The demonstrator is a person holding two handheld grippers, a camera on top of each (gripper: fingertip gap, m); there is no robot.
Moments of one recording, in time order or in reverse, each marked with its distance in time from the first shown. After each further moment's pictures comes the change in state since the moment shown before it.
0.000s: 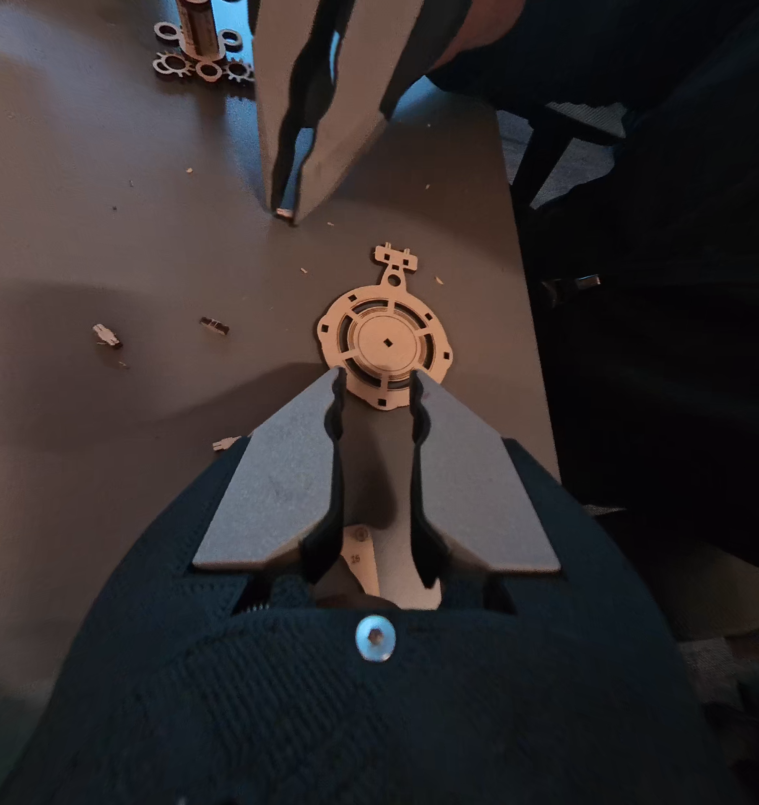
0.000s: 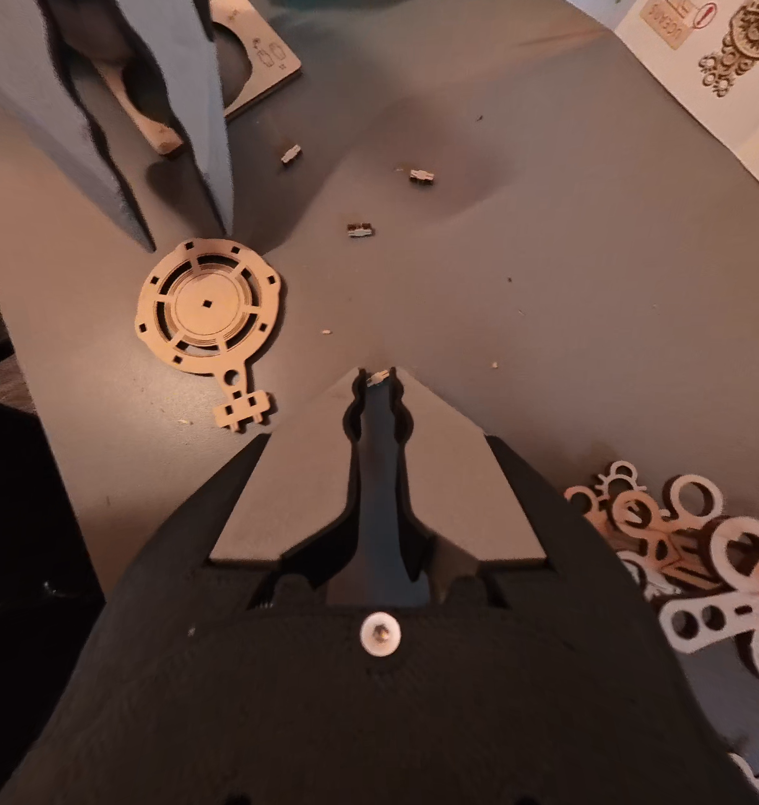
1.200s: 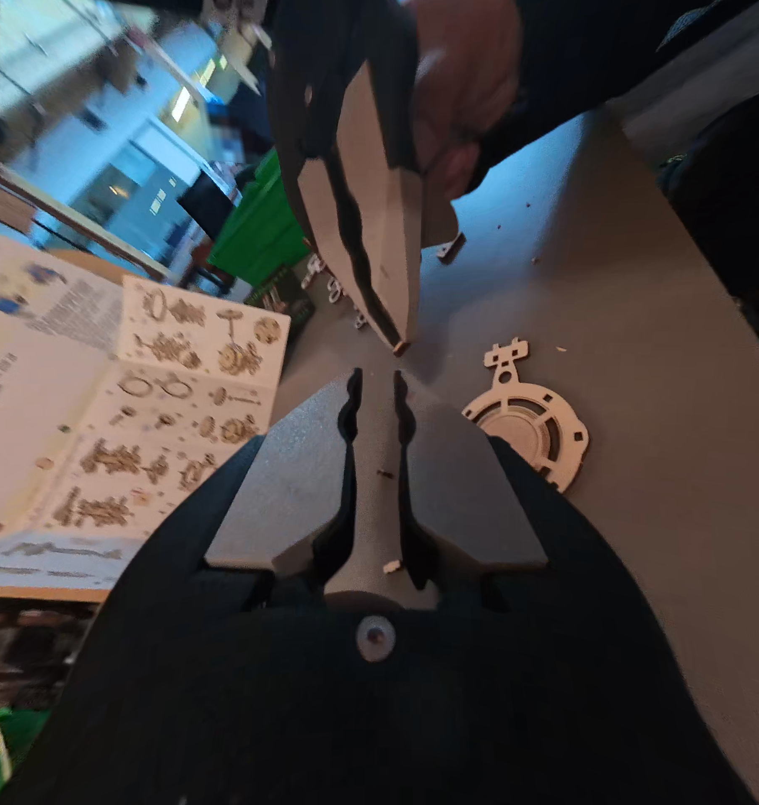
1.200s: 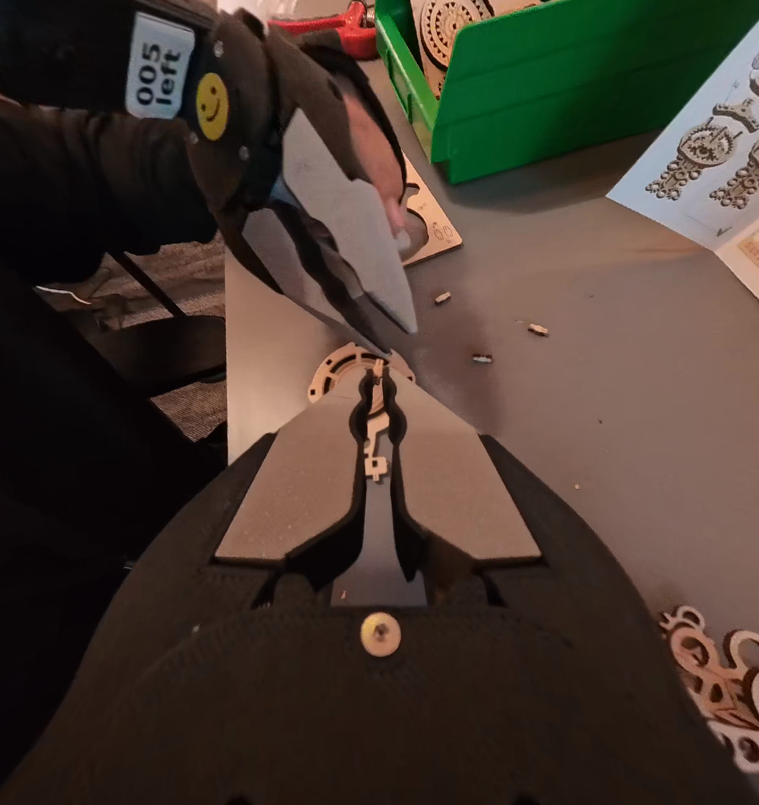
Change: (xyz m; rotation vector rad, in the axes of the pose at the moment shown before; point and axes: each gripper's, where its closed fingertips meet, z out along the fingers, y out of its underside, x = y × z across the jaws) left arm -0.007 -0.070 -0.005 0.242 -0.612 0.801; right arm -0.057 -0.055 -0.034 0.218 -0.279 -0.109
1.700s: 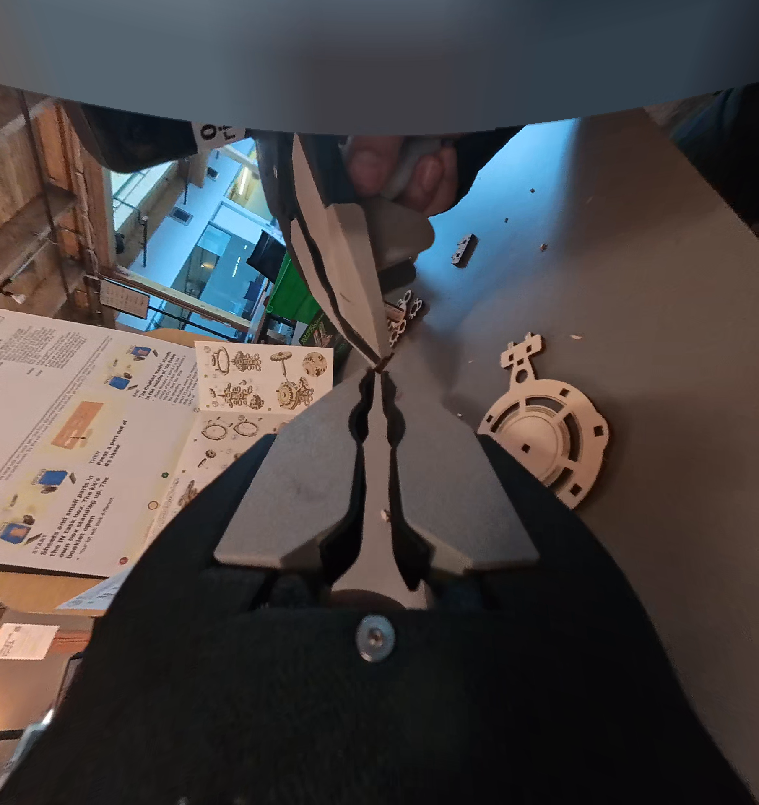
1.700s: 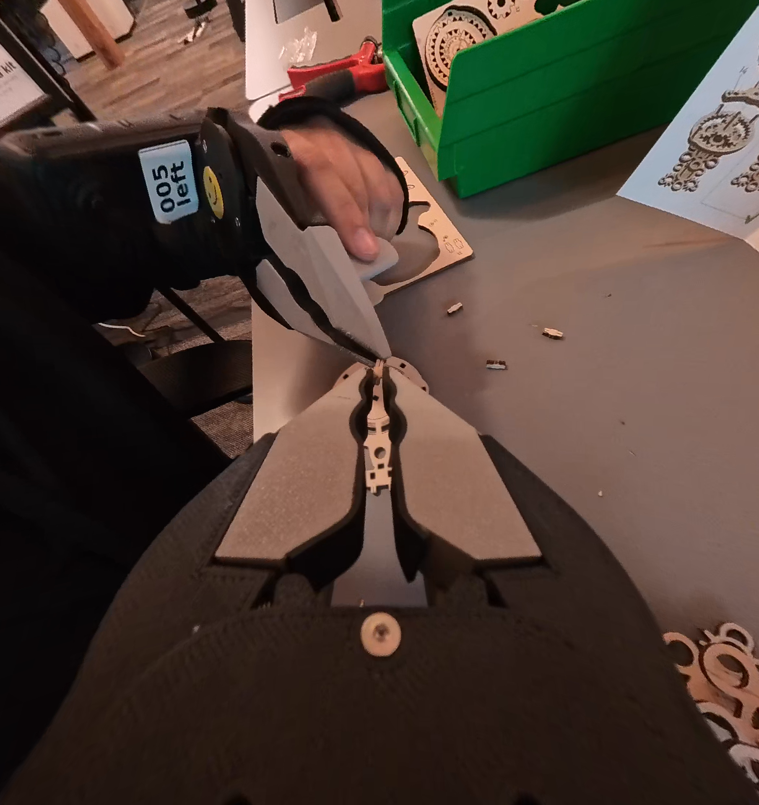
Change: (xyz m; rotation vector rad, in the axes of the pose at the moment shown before) left arm 0.002 -0.011 0.000 0.036 -0.107 0.249; right arm -0.002 -0.008 -0.003 0.051 -0.072 0.092
